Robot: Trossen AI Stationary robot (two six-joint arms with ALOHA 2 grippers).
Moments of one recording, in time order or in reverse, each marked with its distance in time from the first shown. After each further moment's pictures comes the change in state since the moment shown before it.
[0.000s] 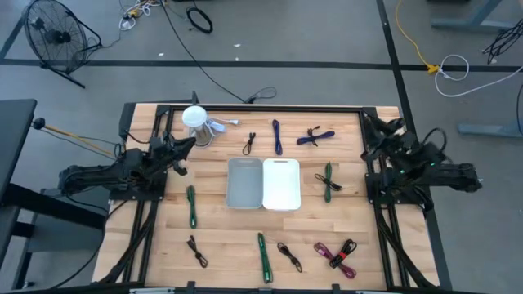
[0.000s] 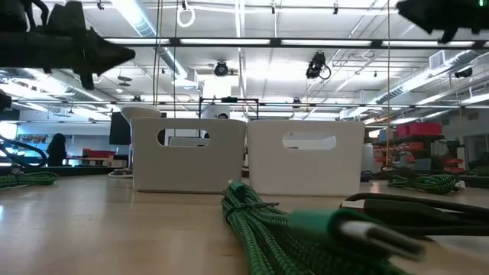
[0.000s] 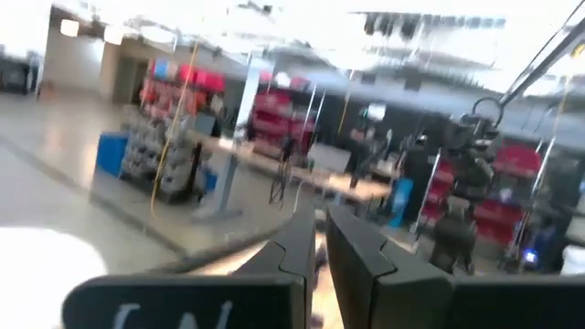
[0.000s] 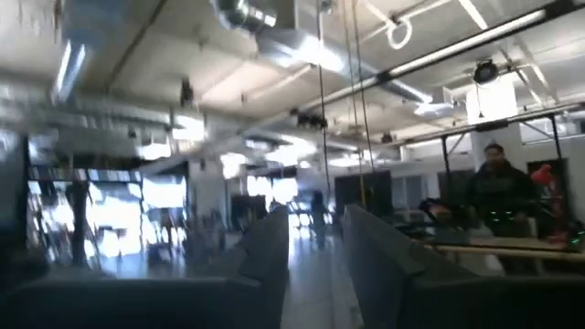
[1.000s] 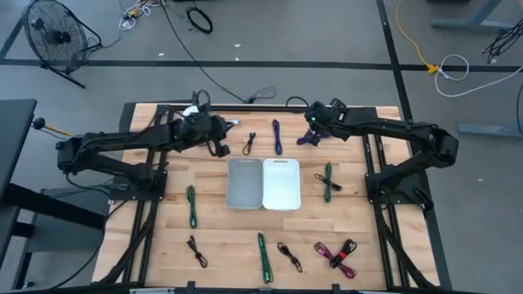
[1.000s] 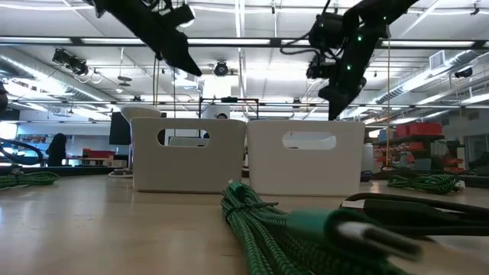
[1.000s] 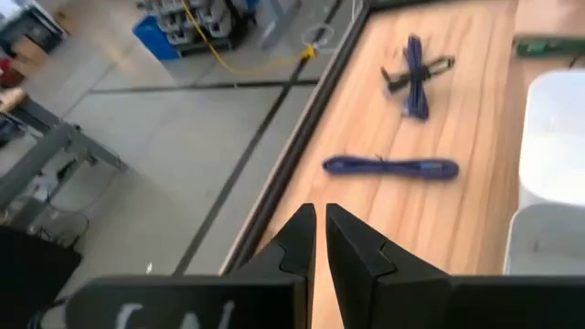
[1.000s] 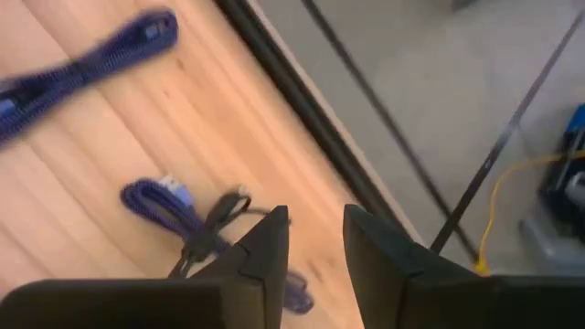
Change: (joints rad) left arm 0.177 1.128 0.852 -0.535 0.063 0.405; right arm -0.435 1.305 0.791 -1.155 -0.095 0.367
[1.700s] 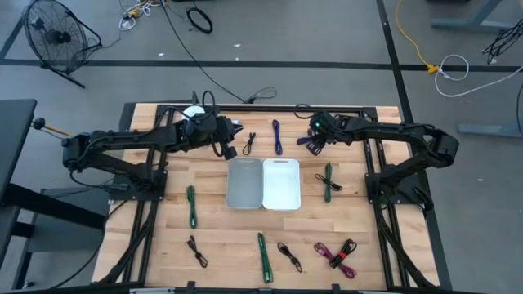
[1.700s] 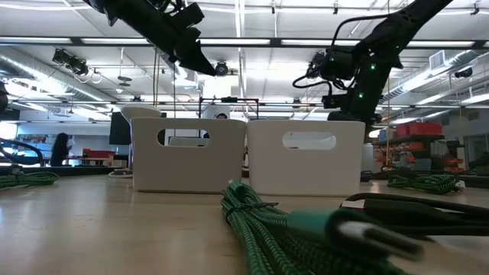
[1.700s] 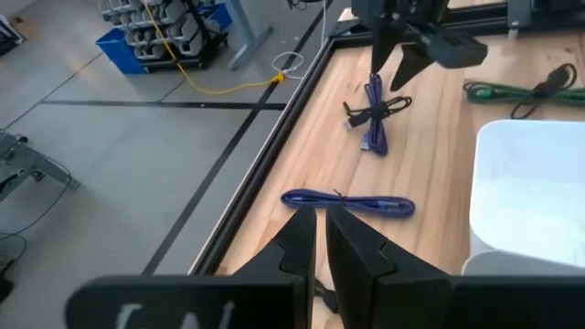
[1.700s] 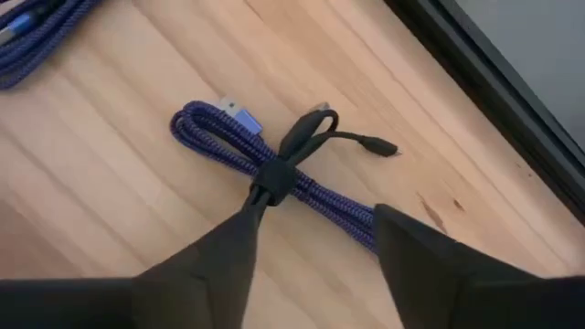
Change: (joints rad) left arm -0.003 0.061 0.001 0.135 0.099 -0.051; right arm -0.082 0.004 -0.226 0.164 -0.253 0.132
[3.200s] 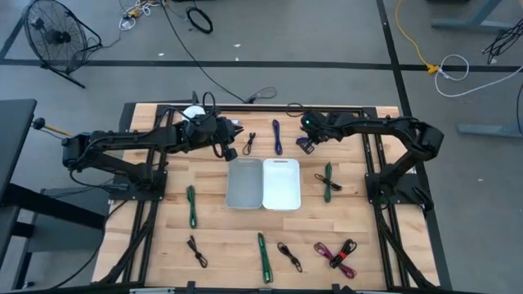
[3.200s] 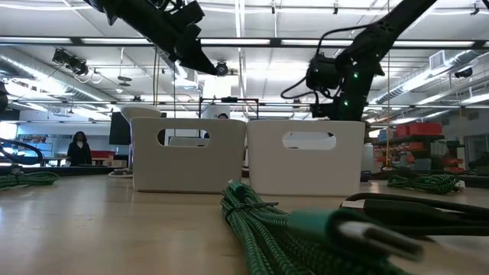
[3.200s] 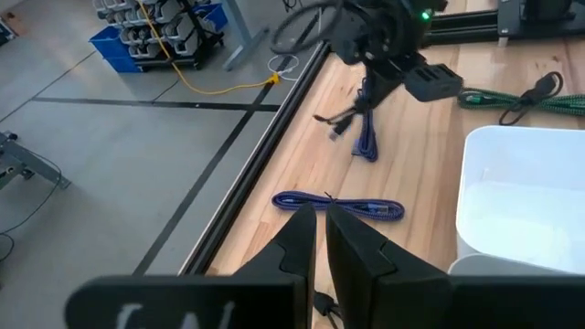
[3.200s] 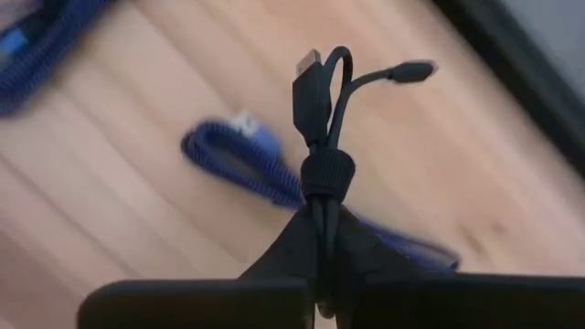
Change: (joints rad) left arm -0.013 0.000 0.001 0.000 0.004 -0.028; right arm -0.002 0.155 0.124 -0.034 -0.032 0.022
